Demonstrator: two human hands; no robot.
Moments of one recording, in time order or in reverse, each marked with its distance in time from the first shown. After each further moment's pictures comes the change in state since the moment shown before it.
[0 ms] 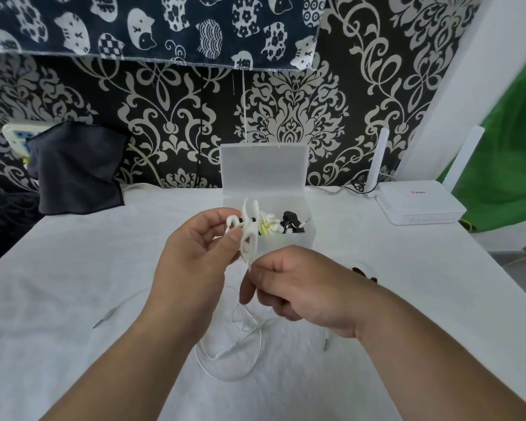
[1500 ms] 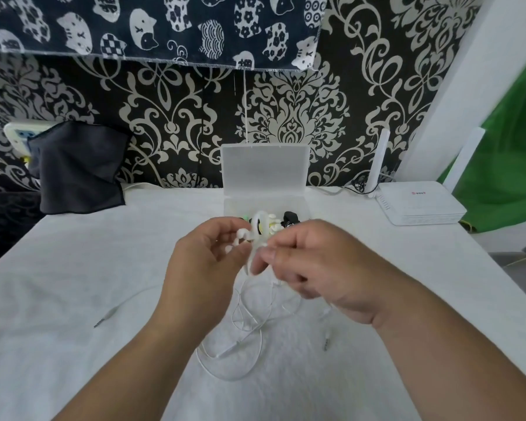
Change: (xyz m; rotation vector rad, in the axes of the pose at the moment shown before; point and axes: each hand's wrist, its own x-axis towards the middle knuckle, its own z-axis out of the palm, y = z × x) left_hand -0.002 -0.002 0.000 0.333 0.022 0.024; right_hand -0.011 -0.010 -0.016 0.088 0.112 -0.145
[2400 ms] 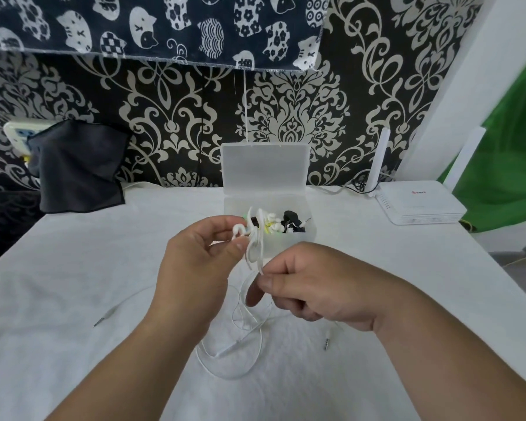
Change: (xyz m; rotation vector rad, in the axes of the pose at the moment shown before) left_hand 0.000 0.000 -0.001 -0.151 0.019 -0.062; right_hand 0.001 0.008 0.001 -0.116 -0.209 0.158
